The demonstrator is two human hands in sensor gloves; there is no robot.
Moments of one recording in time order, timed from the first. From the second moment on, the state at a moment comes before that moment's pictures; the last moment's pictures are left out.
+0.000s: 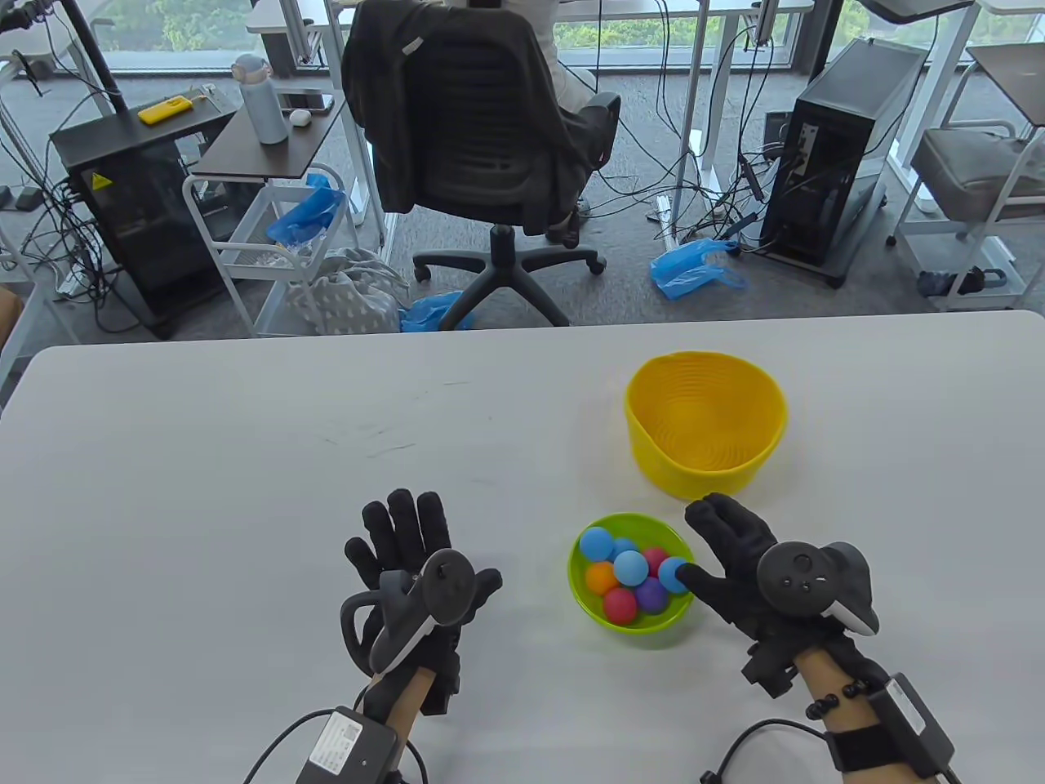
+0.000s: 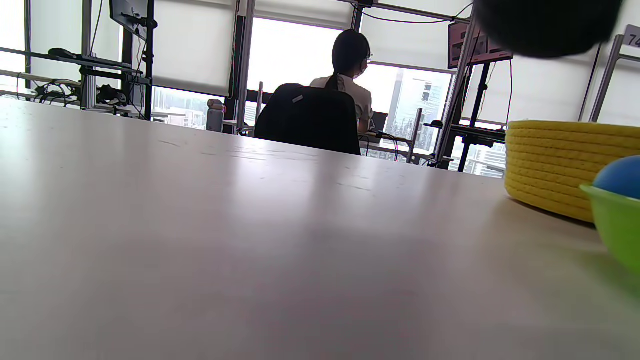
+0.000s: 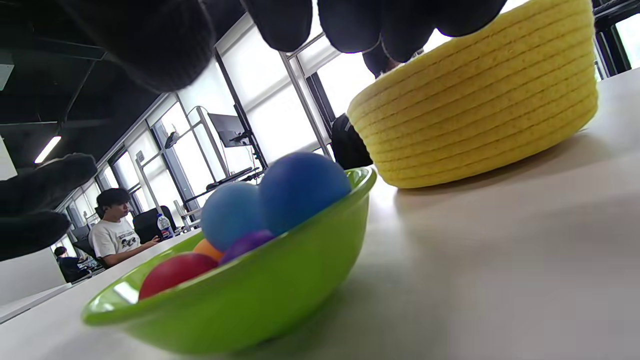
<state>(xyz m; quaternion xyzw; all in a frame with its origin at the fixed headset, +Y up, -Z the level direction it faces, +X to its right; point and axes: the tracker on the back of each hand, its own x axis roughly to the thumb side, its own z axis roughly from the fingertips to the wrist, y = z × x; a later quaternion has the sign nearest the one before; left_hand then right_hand) -0.152 -0.716 -0.345 0.04 -0.01 0.10 0.99 0.219 -0.714 -0.352 0.21 -0.05 0.95 0.24</state>
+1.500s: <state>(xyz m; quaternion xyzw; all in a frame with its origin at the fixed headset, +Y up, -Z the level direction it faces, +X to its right) -0.153 -0.716 -0.345 0.04 -0.02 0.12 0.99 0.243 -0.698 -0.390 0.06 0.01 0.81 0.58</state>
